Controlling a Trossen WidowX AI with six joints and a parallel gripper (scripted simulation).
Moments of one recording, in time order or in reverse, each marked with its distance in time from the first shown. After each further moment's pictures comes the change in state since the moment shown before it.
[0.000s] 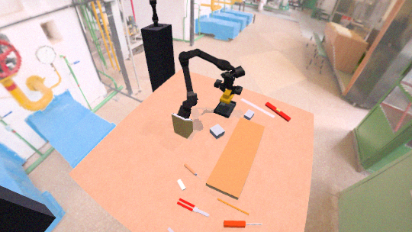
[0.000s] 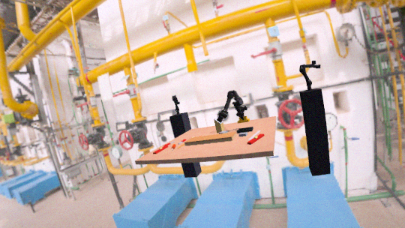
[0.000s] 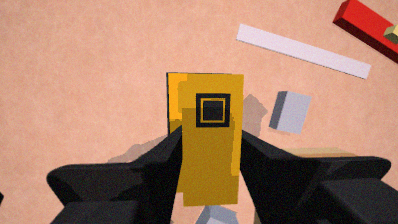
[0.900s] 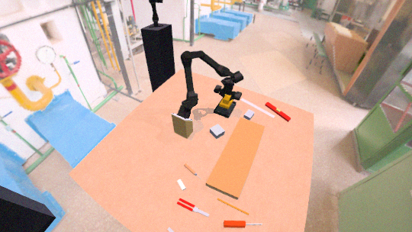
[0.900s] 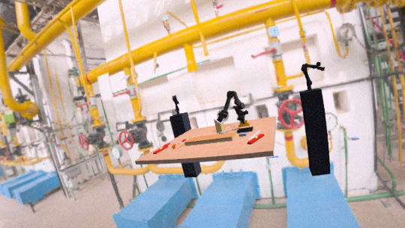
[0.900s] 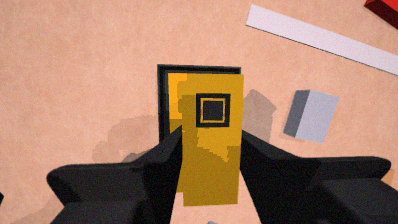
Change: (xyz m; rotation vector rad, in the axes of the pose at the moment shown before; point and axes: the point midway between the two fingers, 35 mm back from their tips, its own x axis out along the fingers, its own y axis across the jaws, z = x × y) arm 0.042 -0.003 -0.011 -0.008 0.001 0.001
